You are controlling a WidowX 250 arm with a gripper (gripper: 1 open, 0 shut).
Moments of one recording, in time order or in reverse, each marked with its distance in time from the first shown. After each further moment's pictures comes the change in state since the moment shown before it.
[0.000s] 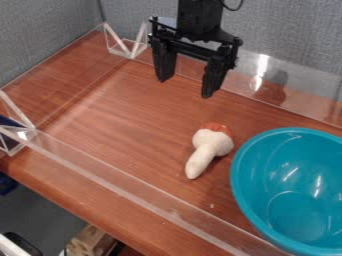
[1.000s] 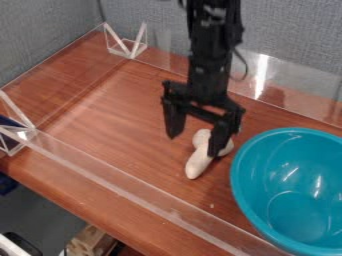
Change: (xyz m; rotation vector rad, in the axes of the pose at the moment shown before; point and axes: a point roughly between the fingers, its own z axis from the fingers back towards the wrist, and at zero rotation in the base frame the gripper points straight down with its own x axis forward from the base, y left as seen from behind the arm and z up) arm -0.008 -0.022 -0.076 -0.032 0.059 -0.060
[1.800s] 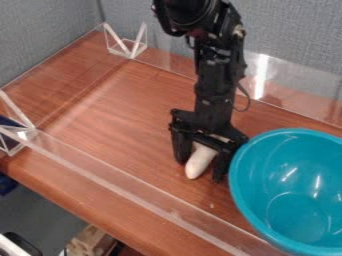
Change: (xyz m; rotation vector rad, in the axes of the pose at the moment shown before) arm 0.012 -0.006 -0.033 -0.014 0.012 -0.015
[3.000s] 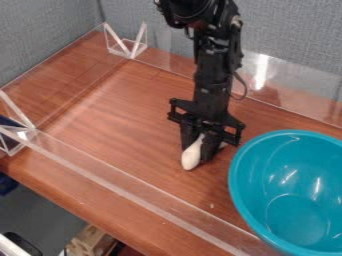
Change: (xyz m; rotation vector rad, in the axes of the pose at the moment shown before) arm 0.015 0.016 0.002 0.007 0.011 0.031
